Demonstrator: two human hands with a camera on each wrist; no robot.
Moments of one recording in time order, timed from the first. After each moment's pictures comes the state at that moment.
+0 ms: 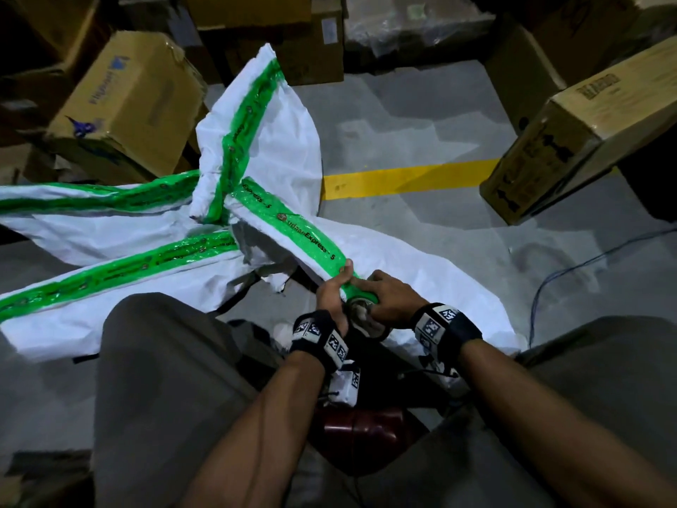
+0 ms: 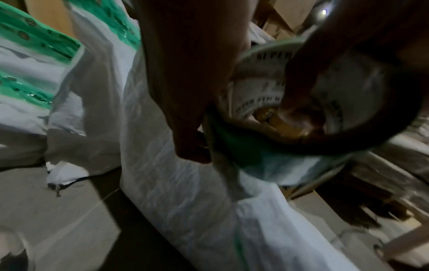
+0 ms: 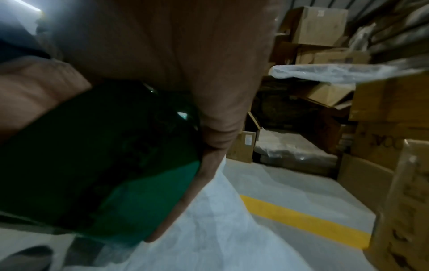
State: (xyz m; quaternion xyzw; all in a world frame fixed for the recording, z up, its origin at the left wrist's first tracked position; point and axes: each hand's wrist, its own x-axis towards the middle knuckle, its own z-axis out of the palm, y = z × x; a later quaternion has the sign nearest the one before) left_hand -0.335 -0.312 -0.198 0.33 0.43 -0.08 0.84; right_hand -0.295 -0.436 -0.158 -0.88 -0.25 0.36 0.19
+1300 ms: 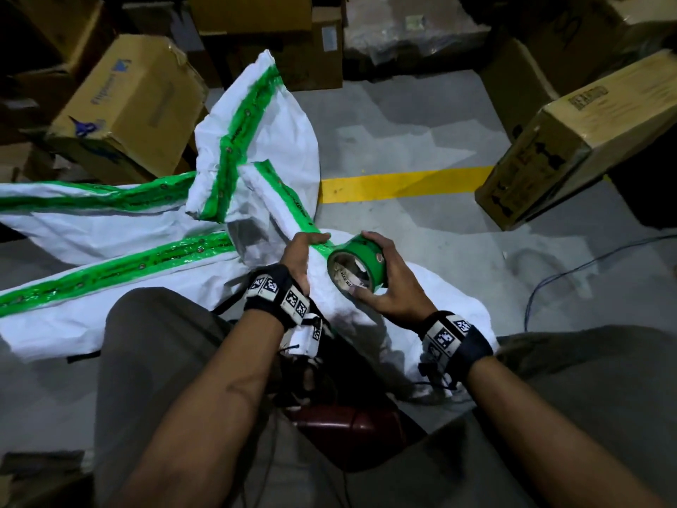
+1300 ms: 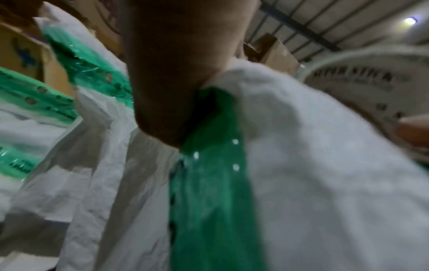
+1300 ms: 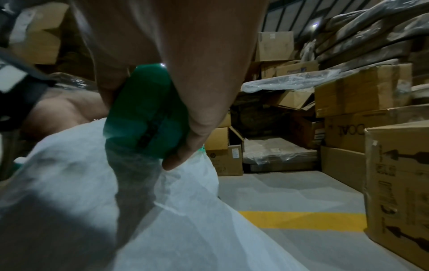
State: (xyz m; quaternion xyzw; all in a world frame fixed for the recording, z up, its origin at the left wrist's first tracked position) left_hand -0.297 -0.242 -0.140 0.43 0.38 -0.17 0.80; right_hand -0.312 -0.445 -0.134 -0.81 -0.22 0.13 0.53
